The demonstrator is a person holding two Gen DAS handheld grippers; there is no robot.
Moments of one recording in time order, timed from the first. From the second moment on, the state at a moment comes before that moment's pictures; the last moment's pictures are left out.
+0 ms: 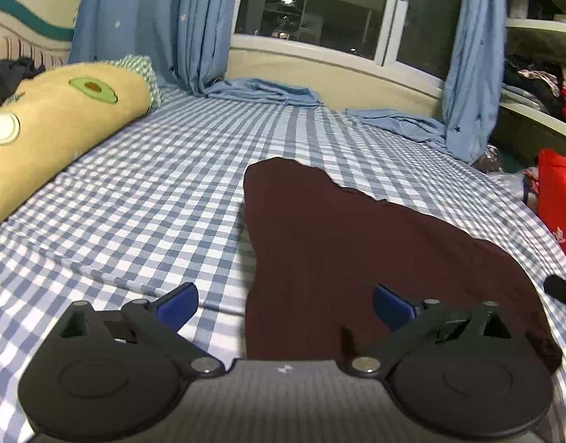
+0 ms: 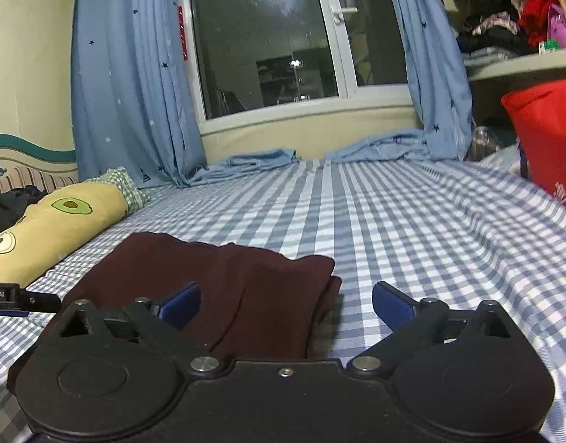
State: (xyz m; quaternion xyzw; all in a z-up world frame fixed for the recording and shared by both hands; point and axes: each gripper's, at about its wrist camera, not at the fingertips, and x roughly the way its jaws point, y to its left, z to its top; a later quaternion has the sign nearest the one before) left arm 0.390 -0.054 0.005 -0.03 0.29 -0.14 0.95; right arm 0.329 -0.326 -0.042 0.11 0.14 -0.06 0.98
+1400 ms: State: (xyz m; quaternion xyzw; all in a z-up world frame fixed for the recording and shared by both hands) left arm 0.104 0.001 0.008 -0.02 0.16 -0.10 0.98; right arm 0.060 -0.245 -0.041 0.06 0.03 -0.05 1.00
